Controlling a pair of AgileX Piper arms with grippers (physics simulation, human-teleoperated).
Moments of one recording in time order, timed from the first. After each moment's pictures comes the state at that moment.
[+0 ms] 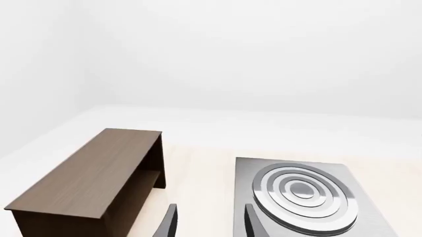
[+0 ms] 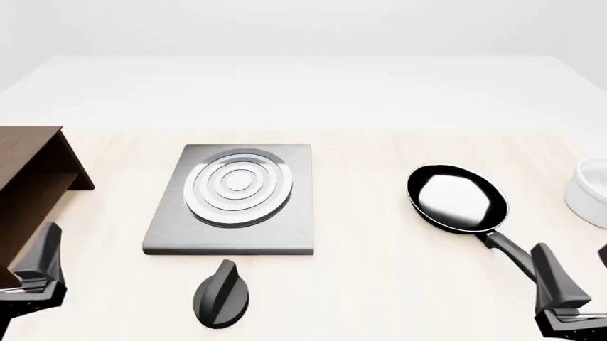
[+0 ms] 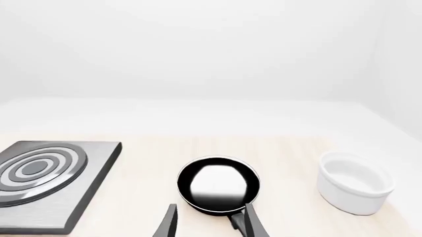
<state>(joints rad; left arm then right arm) 0.12 0.26 0.00 -0.30 0.00 0.00 0.04 -0.03 0.00 -0.01</state>
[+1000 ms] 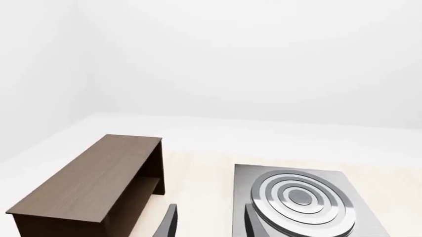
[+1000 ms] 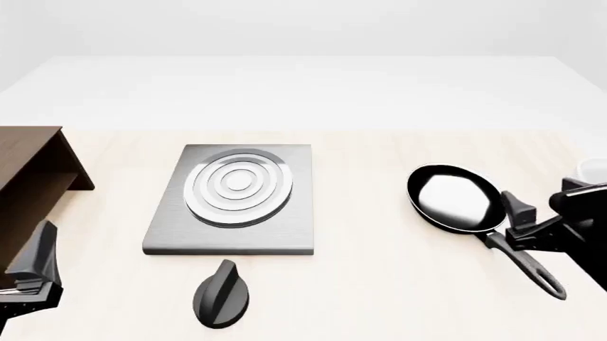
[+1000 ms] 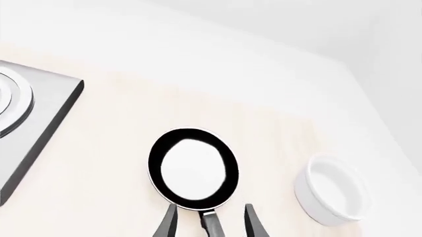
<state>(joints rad) 0.12 0.23 0.00 -0.30 -0.01 -0.04 0.78 -0.35 -0.06 -0.29</state>
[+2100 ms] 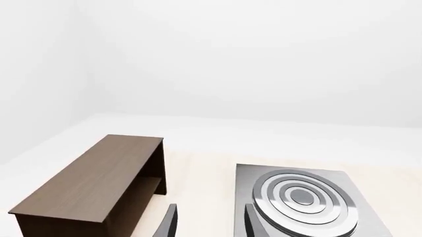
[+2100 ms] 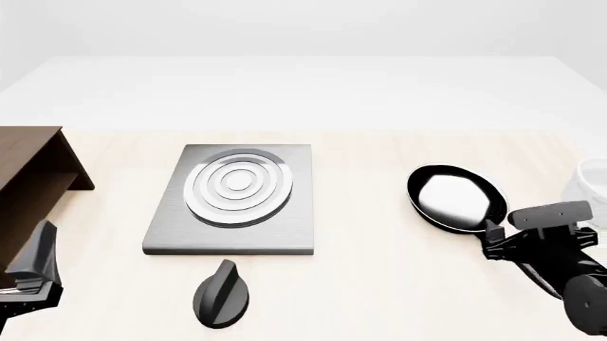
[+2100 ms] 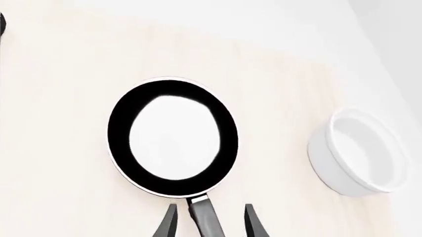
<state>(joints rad) 0.12 0.24 0.00 -0.30 -0.01 -0.16 1.40 -0.28 -0.56 -0.32</state>
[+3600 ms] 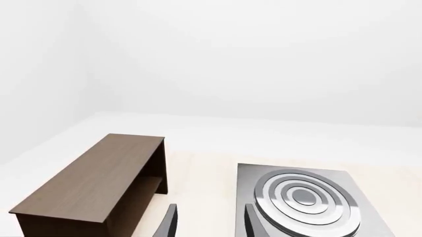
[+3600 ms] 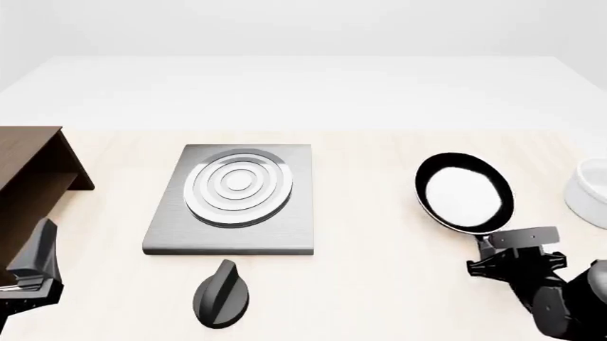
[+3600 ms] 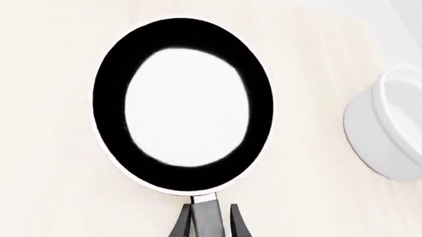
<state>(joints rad) 0.13 0.27 0.00 -0.33 -0.01 -0.19 1.84 -0.28 -0.91 -0.28</state>
